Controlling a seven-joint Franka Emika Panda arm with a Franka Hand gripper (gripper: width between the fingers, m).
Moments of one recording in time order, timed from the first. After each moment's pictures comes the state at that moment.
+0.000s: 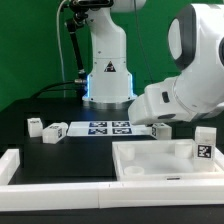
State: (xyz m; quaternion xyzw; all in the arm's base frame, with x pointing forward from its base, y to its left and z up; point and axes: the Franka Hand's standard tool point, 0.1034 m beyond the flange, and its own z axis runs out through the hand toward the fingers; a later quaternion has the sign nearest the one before) arm 0.388 0.098 0.031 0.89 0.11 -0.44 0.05
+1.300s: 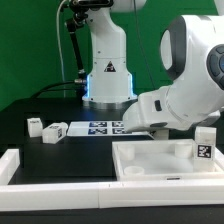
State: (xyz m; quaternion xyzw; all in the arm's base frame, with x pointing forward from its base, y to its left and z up) arm 0.381 0.093 0.009 0.89 0.09 -0.44 0.05
